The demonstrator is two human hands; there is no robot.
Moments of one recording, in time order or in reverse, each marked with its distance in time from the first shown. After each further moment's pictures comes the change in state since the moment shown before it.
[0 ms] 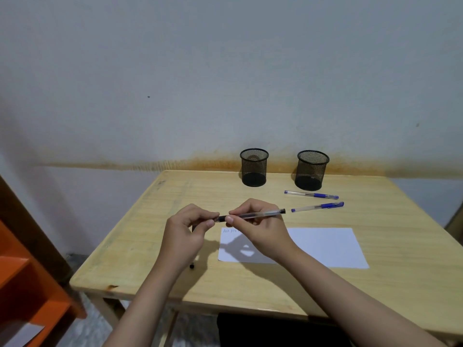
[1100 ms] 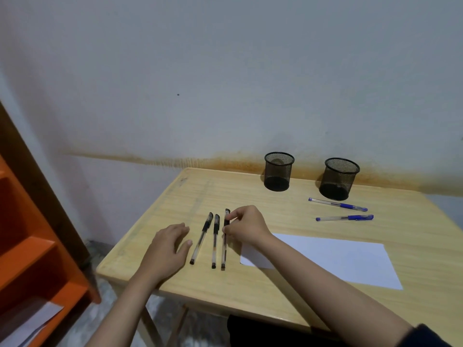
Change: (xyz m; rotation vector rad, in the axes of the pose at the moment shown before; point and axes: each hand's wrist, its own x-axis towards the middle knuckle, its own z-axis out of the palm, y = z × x) left_hand -0.016 -0.107 -0.069 0.609 -0.176 -0.214; right_hand 0.059 0.045 0.065 -0.418 -0.080 0.464
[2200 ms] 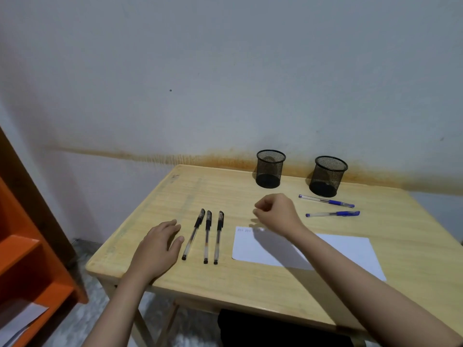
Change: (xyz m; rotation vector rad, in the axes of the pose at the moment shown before) left_hand 0.001 -0.008 0.008 0.040 0.026 -0.001; right_hand -0.006 0.023 -0.069 -0.209 0.229 -0.120
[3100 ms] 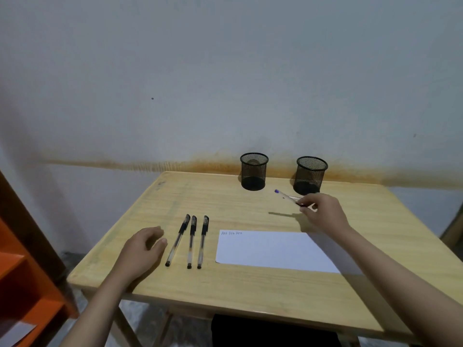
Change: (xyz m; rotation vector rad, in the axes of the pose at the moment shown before) left_hand 0.000 0.019 -0.015 -0.180 -0.010 -0.130; right_hand 0.011 0.107 -0.097 -0.253 0.216 -0.094
